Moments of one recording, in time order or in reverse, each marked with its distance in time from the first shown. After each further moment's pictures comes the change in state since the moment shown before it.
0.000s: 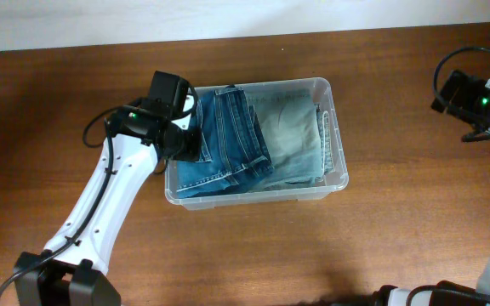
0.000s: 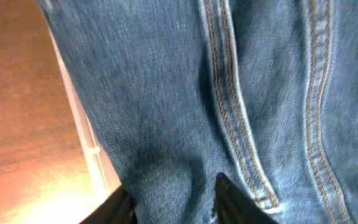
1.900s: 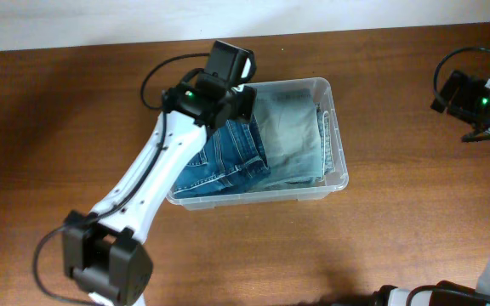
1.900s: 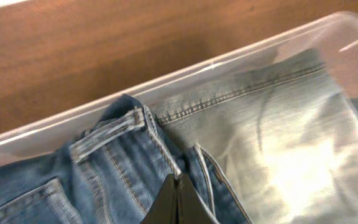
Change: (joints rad) left arm -0.193 0.248 0.289 0.231 -0.043 -0.026; right arm 0.000 0.000 0.000 0.000 0.000 -0.001
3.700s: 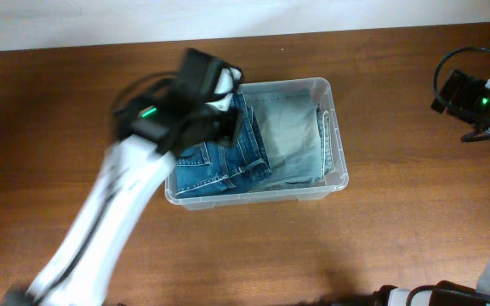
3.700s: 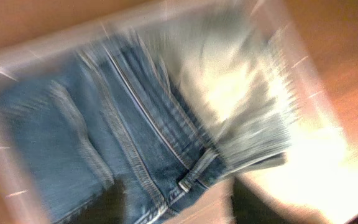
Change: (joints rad) left arm 0.010 -0.311 0.032 -0.333 0.158 -0.013; right arm 0.000 0.000 0.000 0.000 0.000 0.000
